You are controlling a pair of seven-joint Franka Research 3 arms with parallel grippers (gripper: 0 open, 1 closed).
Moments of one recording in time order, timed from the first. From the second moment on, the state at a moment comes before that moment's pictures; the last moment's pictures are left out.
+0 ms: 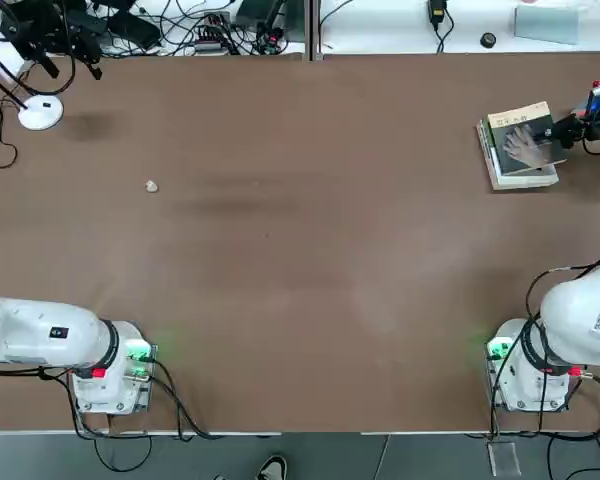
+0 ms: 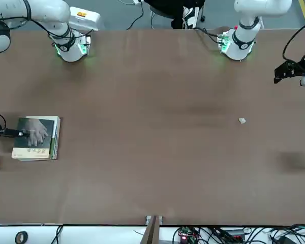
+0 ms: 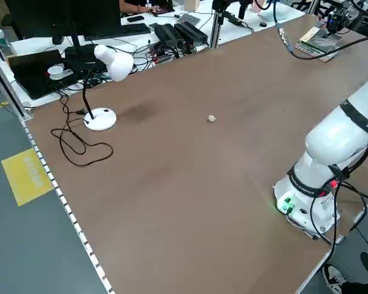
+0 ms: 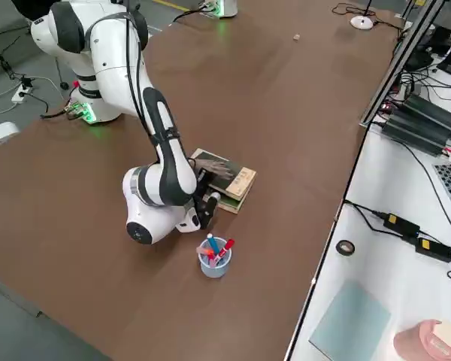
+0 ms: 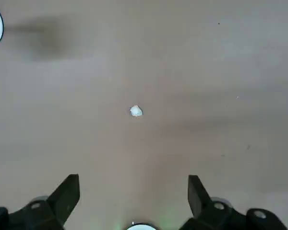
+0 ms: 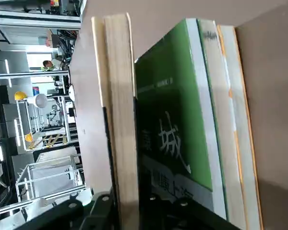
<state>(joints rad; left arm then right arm) -0.10 -0.16 0.01 -1.81 -0.03 1.61 0.01 -0.36 0.90 -0.31 -1.47 1.07 1.40 -0.92</state>
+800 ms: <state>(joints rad) -0.10 -0.16 0.01 -1.81 -0.03 1.61 0.01 -0.36 0.89 -0.32 -1.46 1.07 1.41 -0.92</state>
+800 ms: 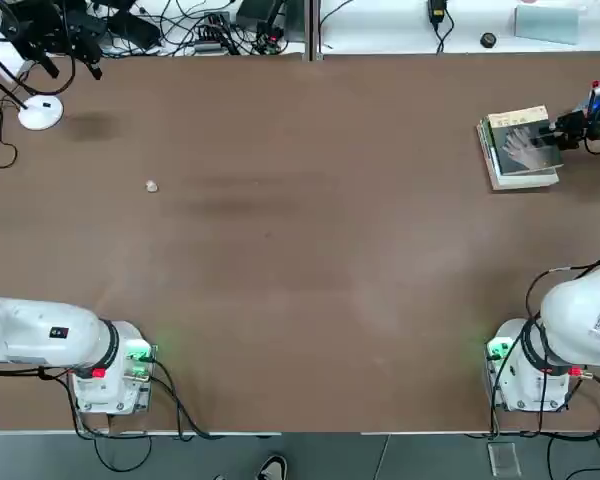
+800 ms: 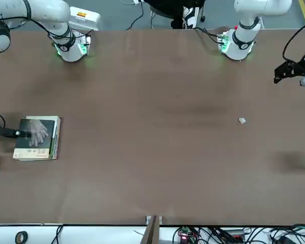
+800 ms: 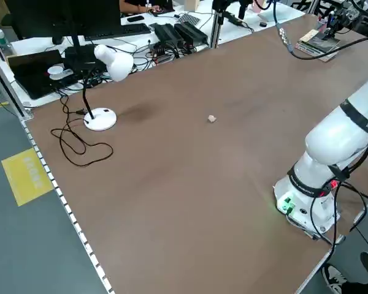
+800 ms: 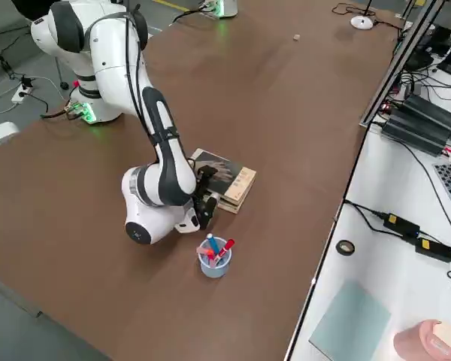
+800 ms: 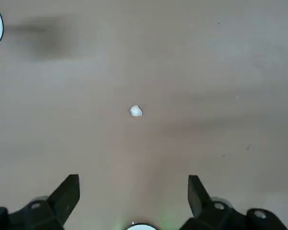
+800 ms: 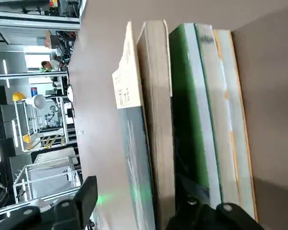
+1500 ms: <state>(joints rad) -0.10 -0.16 0.01 -1.81 -0.03 1.61 0.01 -0.36 0.89 -0.36 -1.44 1.04 1.41 -0.92</state>
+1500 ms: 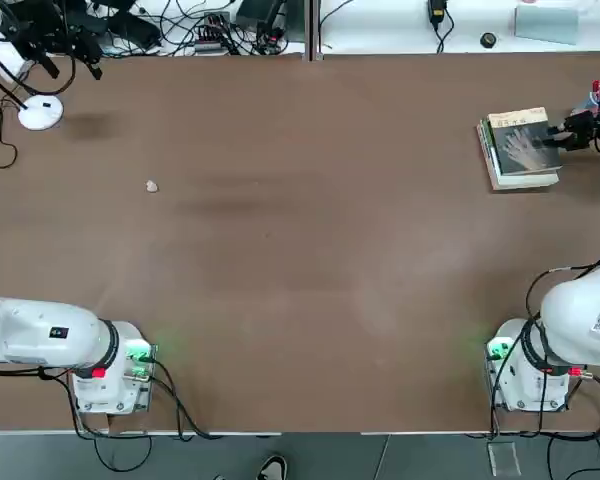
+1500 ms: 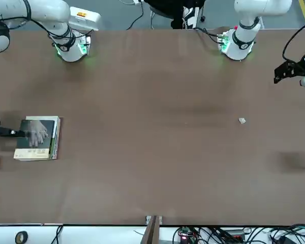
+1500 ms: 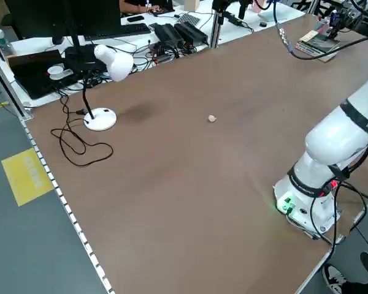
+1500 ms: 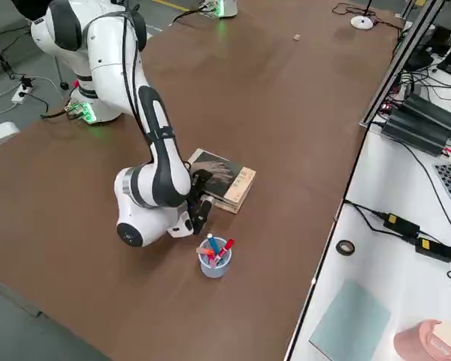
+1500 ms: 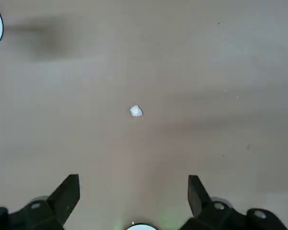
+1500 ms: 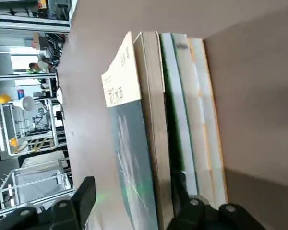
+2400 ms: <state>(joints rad) -0.10 -0.16 0.01 -1.81 -0.03 1.61 0.01 -0.36 0.88 -0.41 -1.41 1.00 1.37 -0.89</state>
